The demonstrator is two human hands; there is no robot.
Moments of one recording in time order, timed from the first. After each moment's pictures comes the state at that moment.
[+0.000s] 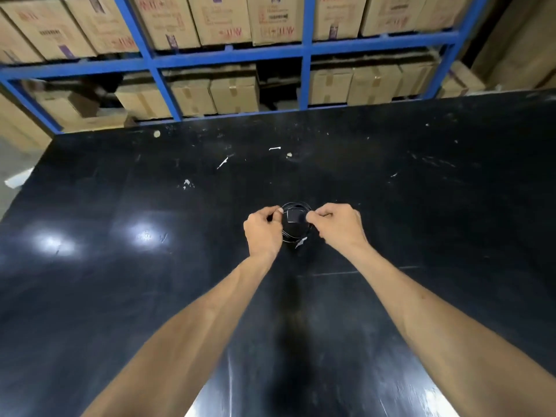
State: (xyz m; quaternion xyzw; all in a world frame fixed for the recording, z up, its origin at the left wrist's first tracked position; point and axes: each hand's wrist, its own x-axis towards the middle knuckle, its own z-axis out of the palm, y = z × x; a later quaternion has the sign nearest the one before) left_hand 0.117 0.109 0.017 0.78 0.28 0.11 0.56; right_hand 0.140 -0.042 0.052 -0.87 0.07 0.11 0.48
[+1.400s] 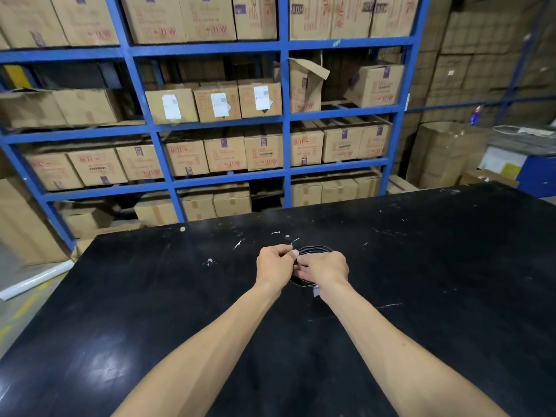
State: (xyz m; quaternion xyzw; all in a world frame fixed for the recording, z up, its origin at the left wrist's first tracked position) left_hand -0.013 0.133 0.161 0.75 0.12 0.08 0.65; right_hand -0.028 0.025 0.188 -0.63 0.24 0.06 0.74
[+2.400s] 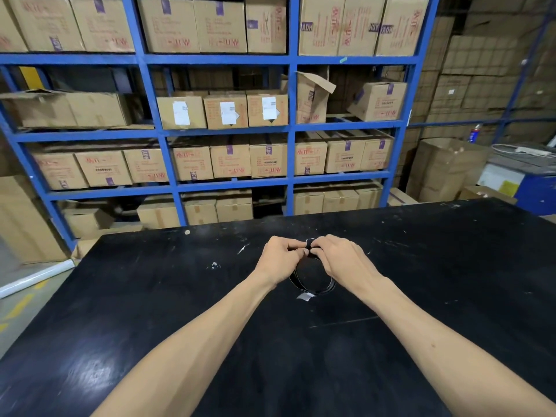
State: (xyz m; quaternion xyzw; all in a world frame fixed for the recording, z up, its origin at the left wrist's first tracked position) left_hand -0.025 0.163 0.199 0.82 -0.02 0.05 0.57; right_hand -0.044 -0.005 0.227 -0.96 -0.22 -0.15 0.07
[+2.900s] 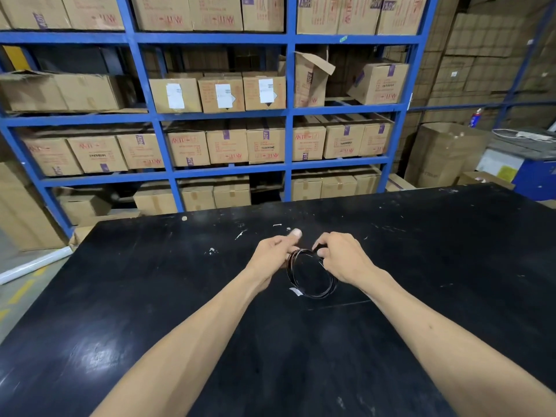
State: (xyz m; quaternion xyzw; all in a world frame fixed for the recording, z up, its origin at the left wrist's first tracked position) left_hand -0.034 0.168 0.174 0.71 0.05 -0.07 0.70; right_hand -0.034 -0.013 0.198 -0.97 -0.13 -0.05 0.20
